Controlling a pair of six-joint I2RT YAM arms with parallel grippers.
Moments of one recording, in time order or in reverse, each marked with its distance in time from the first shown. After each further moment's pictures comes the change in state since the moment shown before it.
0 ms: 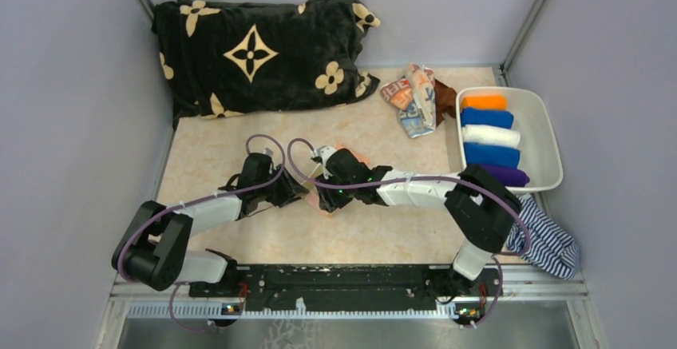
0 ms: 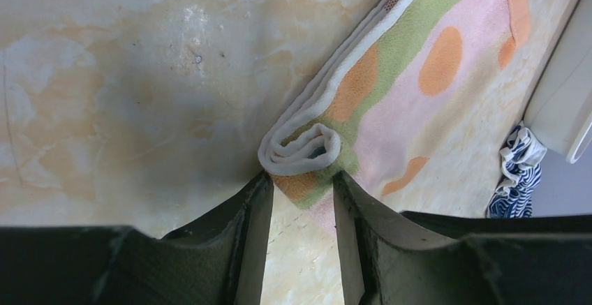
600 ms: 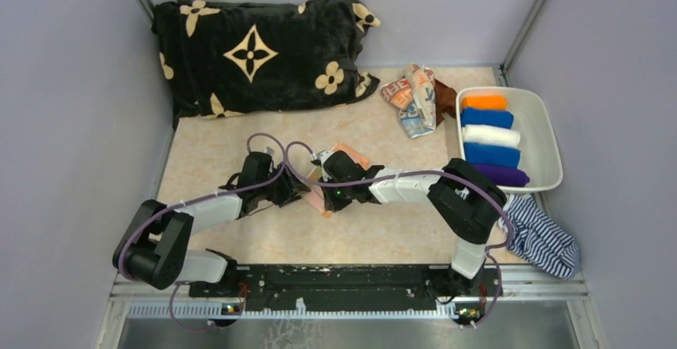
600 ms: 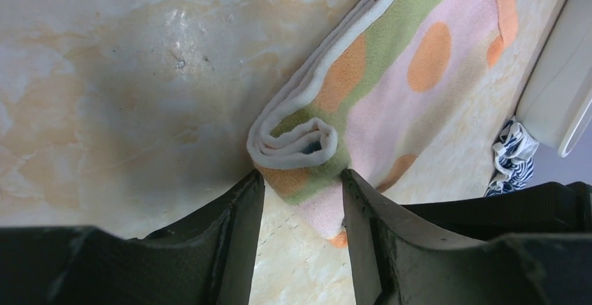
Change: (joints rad) left arm 0.002 0.011 0.011 0.008 0.021 0.003; right arm -0.009 0.114 0.021 -0.016 0.008 0.001
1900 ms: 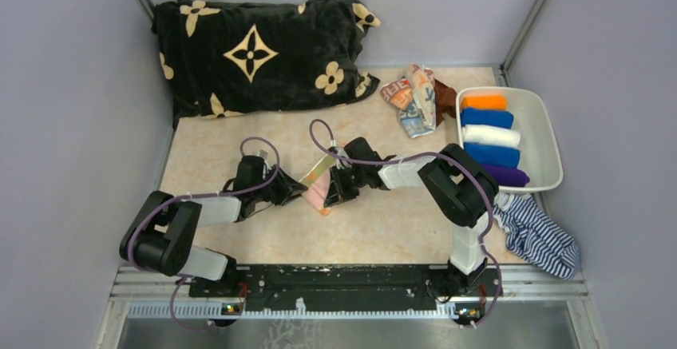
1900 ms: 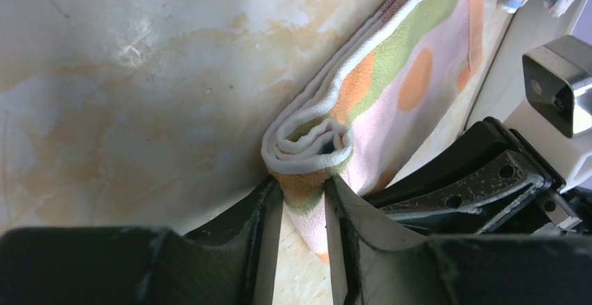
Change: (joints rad) left arm 0.073 0.068 -0.083 0.229 0.088 -0.097; right arm -0.207 0.125 -0.031 0.177 -0.460 0.199
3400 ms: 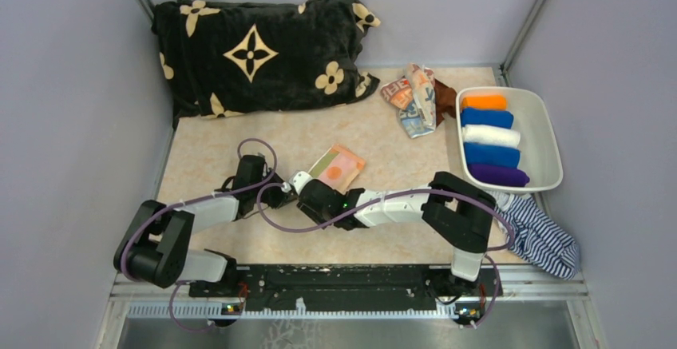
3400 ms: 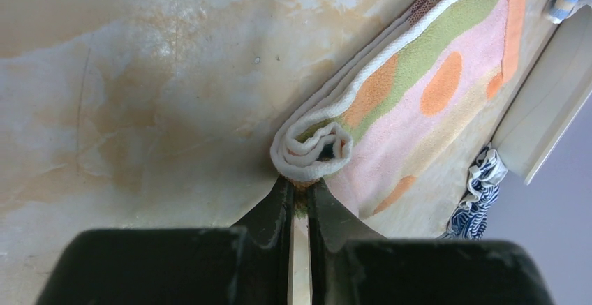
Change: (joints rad) left arm 0.001 -0.064 0.038 -0.208 -0.060 0.000; right arm 0.452 -0.107 0.068 -0.168 0.831 -0.405
